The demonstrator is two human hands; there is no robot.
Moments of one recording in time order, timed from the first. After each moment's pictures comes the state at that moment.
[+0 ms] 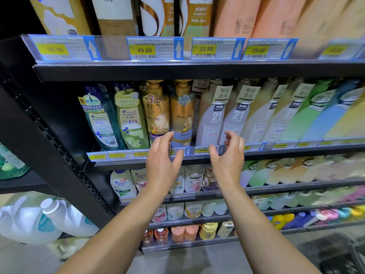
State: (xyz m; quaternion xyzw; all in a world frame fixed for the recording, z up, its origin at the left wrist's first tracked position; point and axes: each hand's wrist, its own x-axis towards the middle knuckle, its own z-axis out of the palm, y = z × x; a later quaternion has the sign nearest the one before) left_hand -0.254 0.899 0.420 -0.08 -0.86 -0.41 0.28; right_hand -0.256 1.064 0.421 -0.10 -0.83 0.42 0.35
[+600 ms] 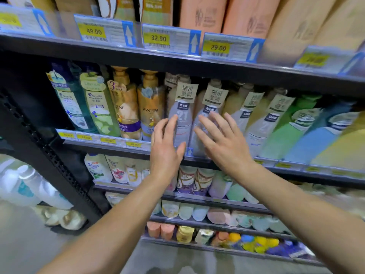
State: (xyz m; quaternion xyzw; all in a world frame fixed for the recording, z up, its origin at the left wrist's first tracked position) left_hand -0.276 1.028 0.420 -0.01 -0.86 -0.37 0.34; right_hand -0.311 1.210 0.458 0.39 -0.80 -0.11 0.44
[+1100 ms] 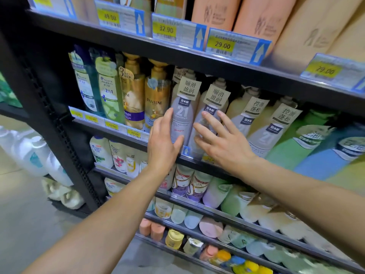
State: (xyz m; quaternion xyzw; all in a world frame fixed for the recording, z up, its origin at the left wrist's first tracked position) left_hand -0.291 1.042 0.408 0.11 -0.84 -0.37 0.38; right_hand -0.333 1.228 0.482 0.49 -0.70 -0.28 0.44
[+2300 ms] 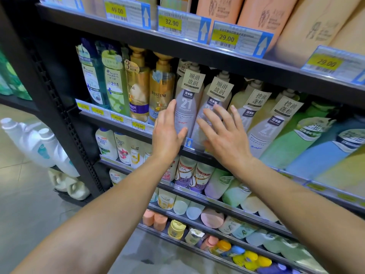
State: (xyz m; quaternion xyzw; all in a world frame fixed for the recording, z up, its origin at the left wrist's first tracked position) left_hand -0.290 1.042 0.414 0.11 -0.85 -0.37 0.36; right_hand -0.322 1.220 0.464 0.43 -0.76 -0.10 0.49
